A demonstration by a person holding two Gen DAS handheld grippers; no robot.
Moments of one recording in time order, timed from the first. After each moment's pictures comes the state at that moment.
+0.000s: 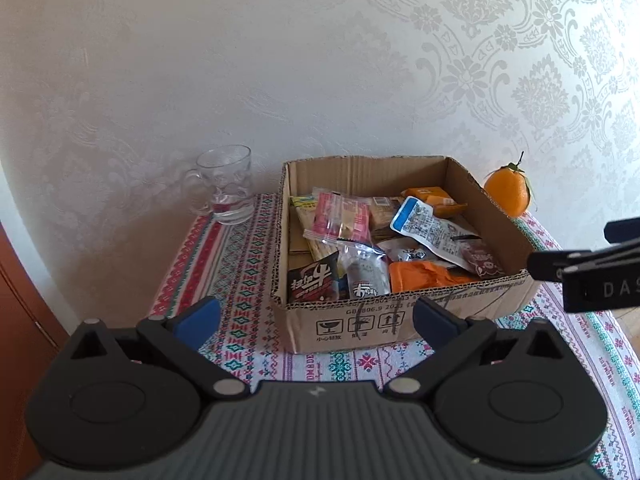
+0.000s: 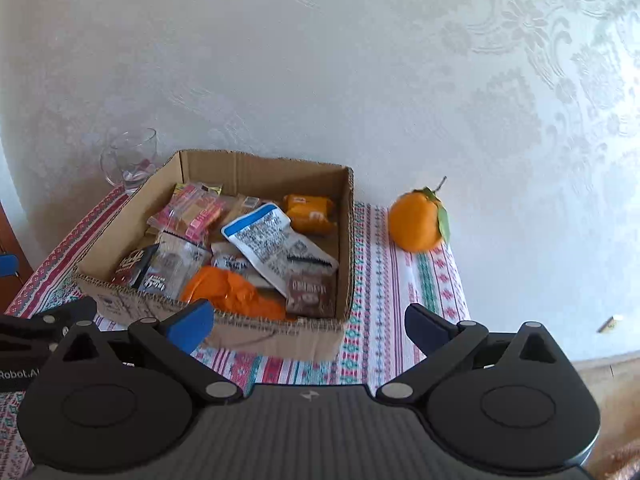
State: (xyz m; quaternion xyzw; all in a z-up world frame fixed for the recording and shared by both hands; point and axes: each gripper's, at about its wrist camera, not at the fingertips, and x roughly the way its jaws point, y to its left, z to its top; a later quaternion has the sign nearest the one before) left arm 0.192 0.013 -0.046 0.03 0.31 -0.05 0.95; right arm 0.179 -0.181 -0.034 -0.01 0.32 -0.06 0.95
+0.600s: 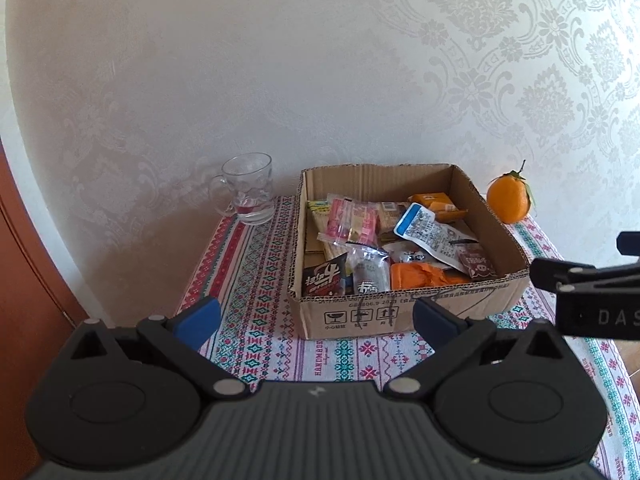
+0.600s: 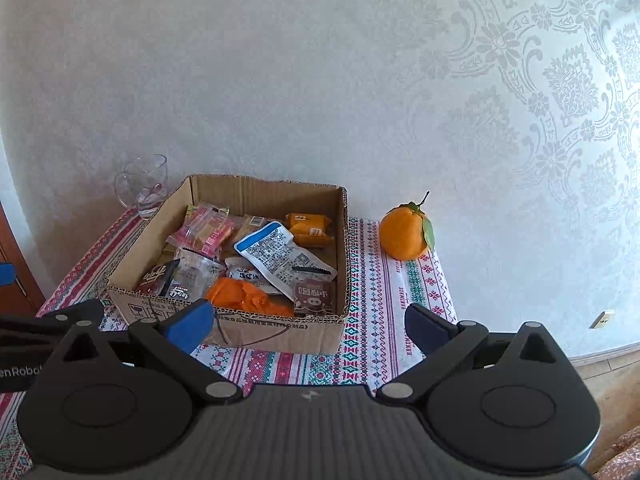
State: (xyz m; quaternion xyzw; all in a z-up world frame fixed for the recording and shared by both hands) left arm 0.166 0.006 -0.014 0.03 0.32 -0.02 0.95; right arm 0.141 -0.170 -0.008 0.00 0.29 -0.07 0.95
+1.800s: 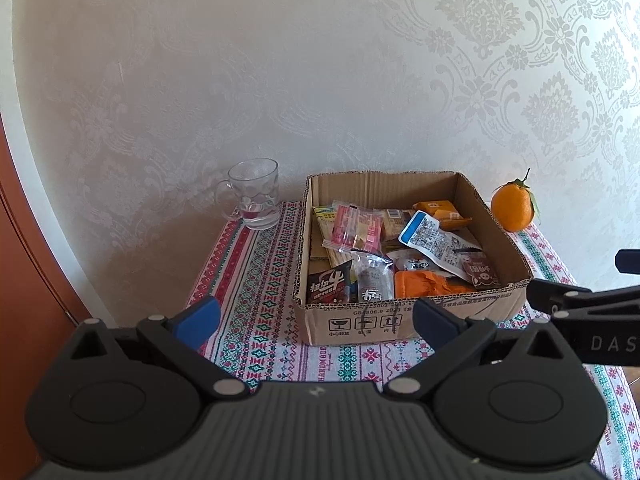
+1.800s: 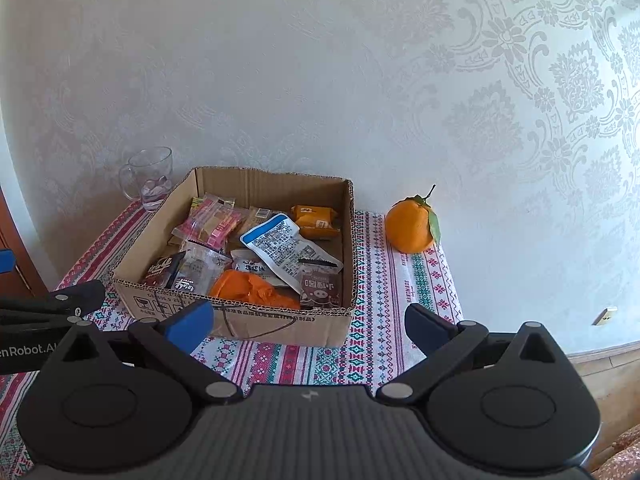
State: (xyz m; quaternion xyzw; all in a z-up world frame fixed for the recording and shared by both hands) left arm 0.165 0.007 -0.010 0.03 0.31 -0.01 0.95; right arm 0.142 -0.169 -0.007 0.00 0.30 -0.06 0.95
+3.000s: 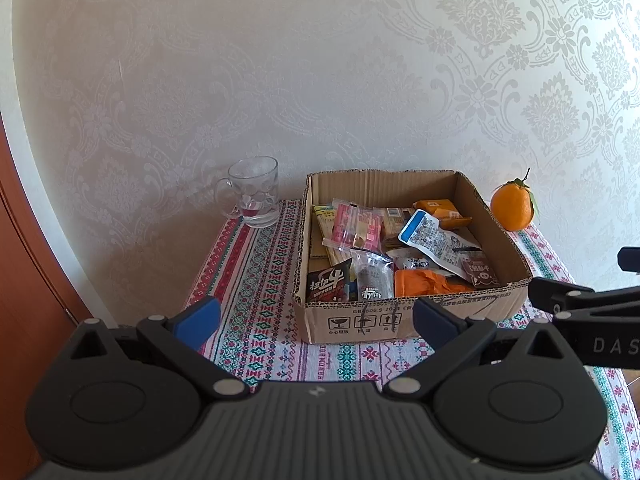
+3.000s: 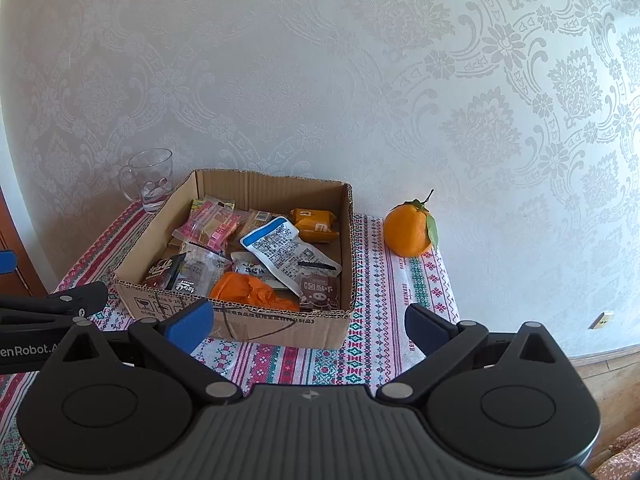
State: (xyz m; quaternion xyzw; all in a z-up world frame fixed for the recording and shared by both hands) left arm 0.165 0.007 -0.009 0.03 0.32 -0.01 0.95; right arm 0.139 -0.167 -0.004 -0.01 0.30 -0.06 0.95
